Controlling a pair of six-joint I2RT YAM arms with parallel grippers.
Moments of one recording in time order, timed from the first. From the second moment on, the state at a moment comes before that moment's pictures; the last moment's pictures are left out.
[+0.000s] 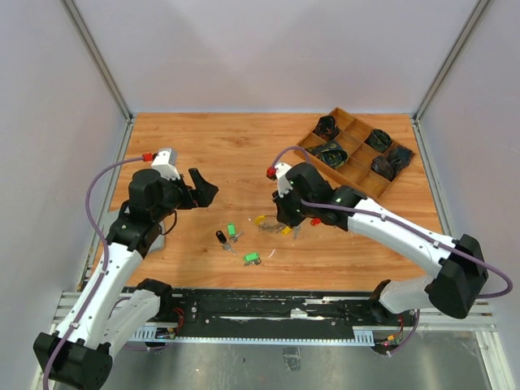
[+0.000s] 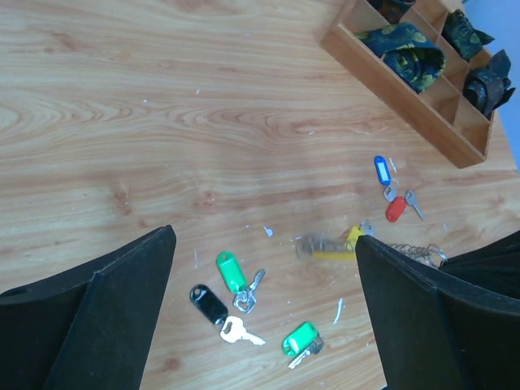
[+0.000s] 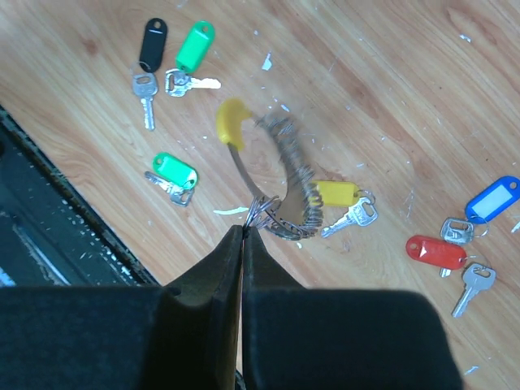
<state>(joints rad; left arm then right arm) -0.25 0.80 0.75 -0.33 0.15 -0.41 0.86 1.36 1.11 -0.55 -0.08 0.12</state>
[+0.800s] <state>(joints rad) -0.67 0.86 0.94 -0.29 0.08 -0.28 0.82 0.93 1.10 -0.59 -0.28 -0.03</state>
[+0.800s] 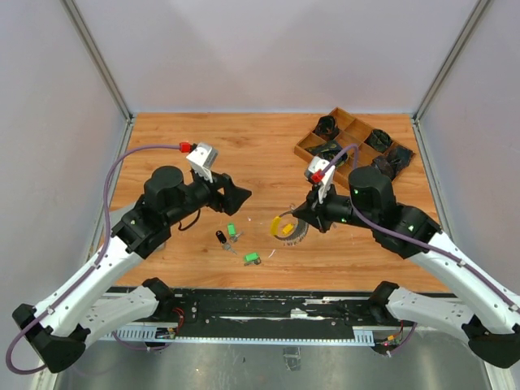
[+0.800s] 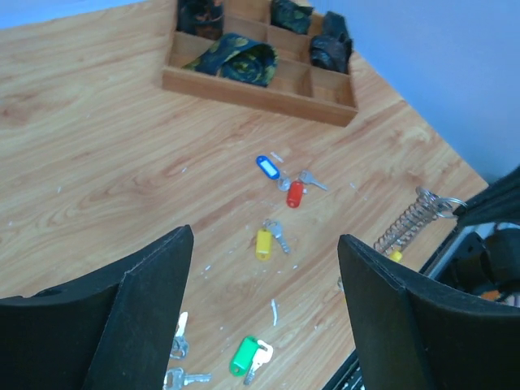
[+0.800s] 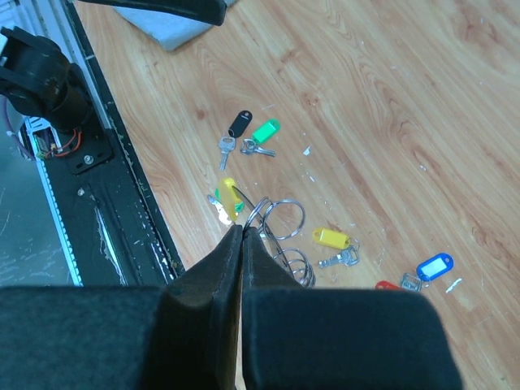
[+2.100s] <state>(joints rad) -0.74 0.67 0.74 0.26 0.77 -0.10 0.82 0.93 1.20 -0.43 -0.68 -0.06</state>
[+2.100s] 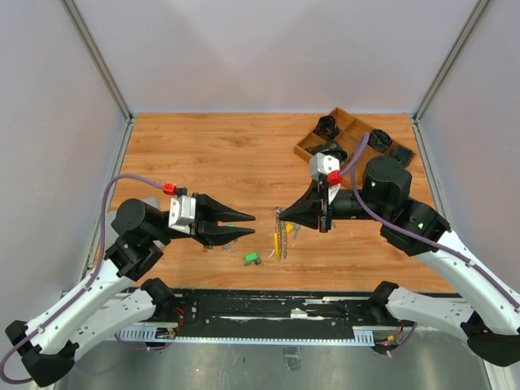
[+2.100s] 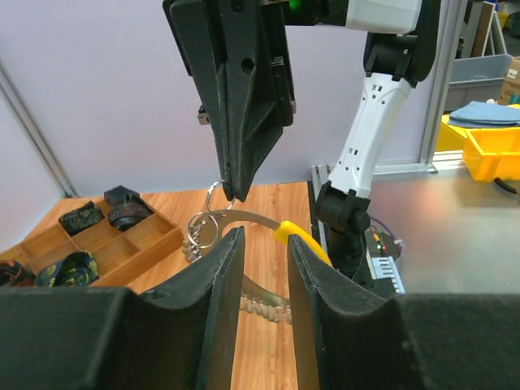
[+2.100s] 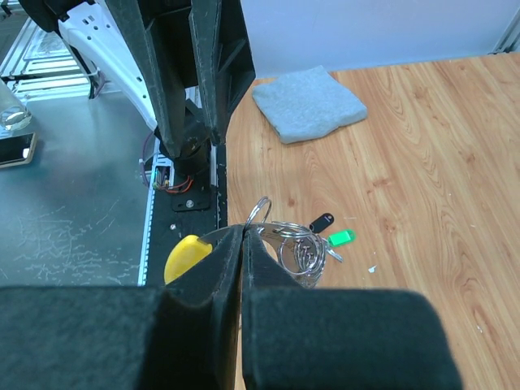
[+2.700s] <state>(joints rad) -0.76 0.75 0.74 0.29 0.75 -0.10 0.82 0.97 1.22 -0.42 -0.74 -0.06</state>
